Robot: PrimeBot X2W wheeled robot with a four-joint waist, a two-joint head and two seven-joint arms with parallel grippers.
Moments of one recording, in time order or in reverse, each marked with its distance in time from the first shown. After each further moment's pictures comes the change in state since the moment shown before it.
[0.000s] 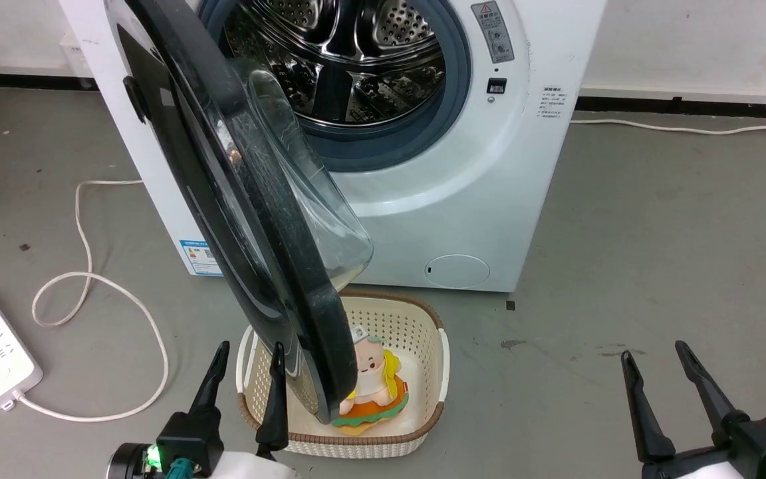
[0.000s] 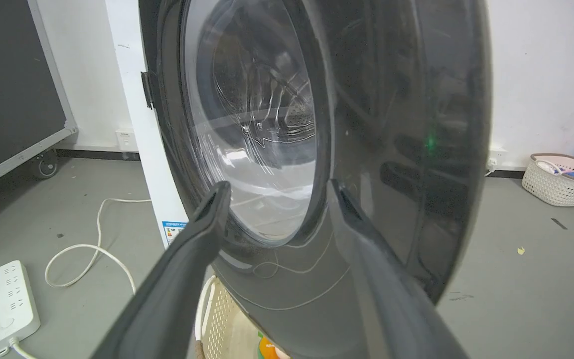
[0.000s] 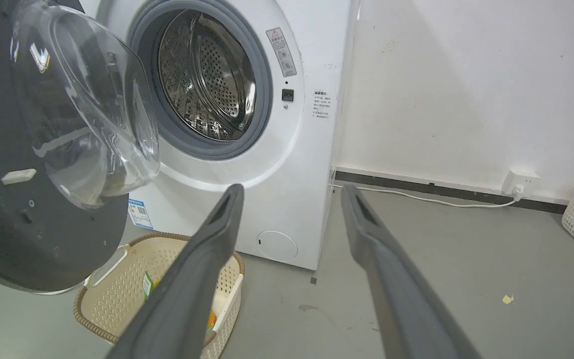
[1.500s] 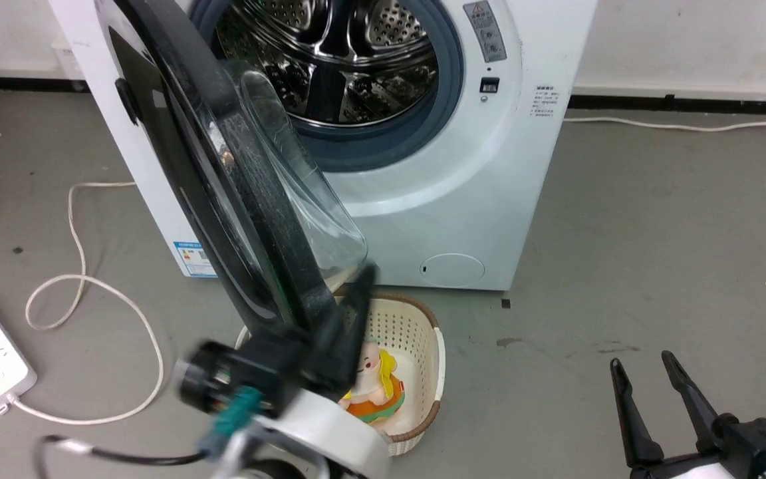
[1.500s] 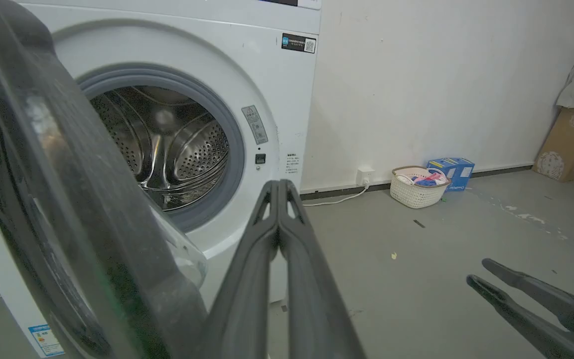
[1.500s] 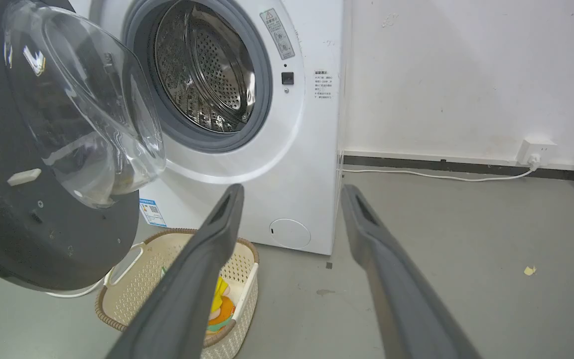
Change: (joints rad) left arm -0.131 0.013 -0.224 -0.419 -0.066 -0.043 0.372; right arm -0.006 0.006 0.026 0.053 0.072 0.000 0.002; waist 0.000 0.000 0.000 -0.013
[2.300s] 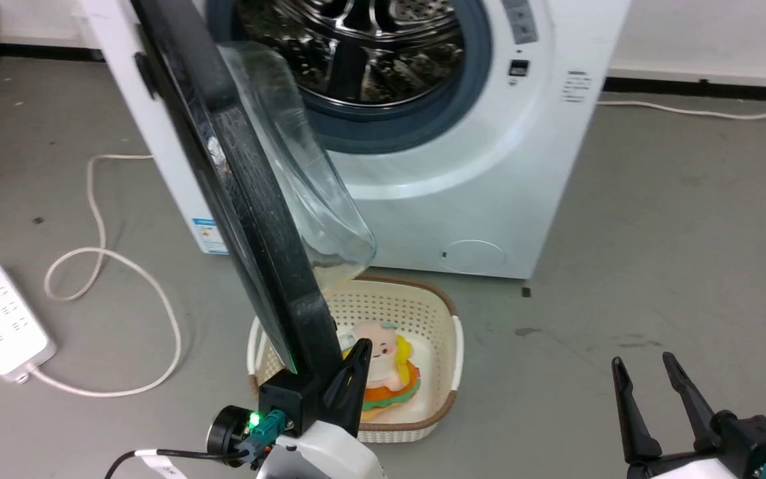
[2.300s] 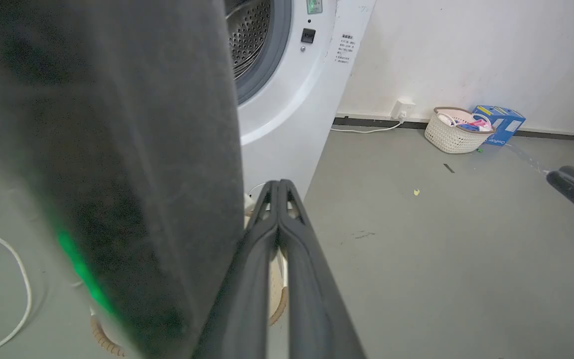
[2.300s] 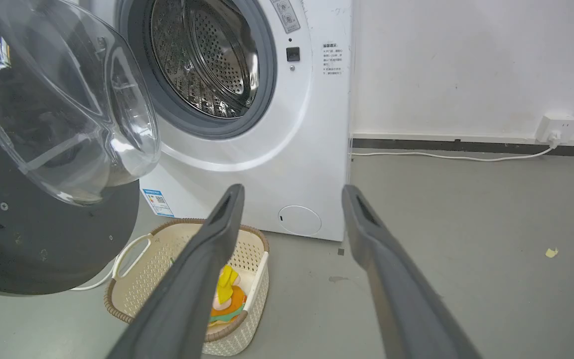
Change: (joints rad) left arm 0.021 -0.015 -0.019 0.438 -0.071 0.053 -0.171; right arm -0.020 0.000 0.008 0.047 0.028 0.000 -0.006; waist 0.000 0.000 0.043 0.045
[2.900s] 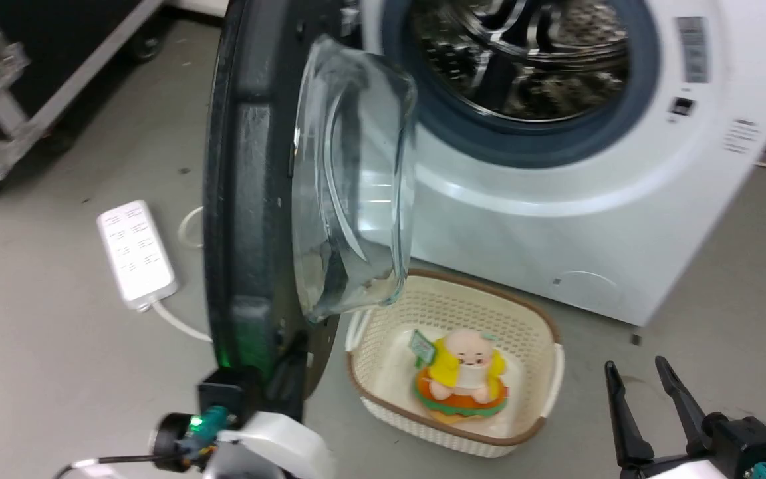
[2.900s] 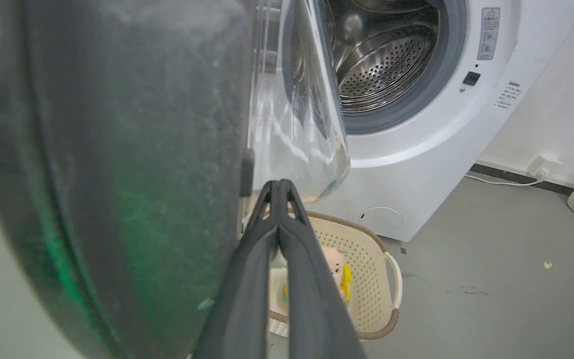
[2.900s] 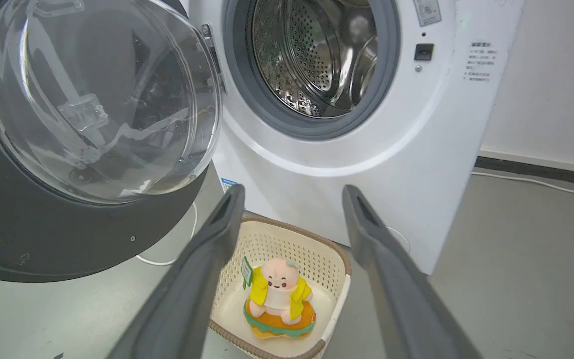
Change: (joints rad) left arm 0.015 0.046 0.072 -0.014 -0.036 0.044 -0.009; right arm 0.005 0.001 0.022 0.004 0.015 0.000 0.005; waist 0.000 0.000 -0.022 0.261
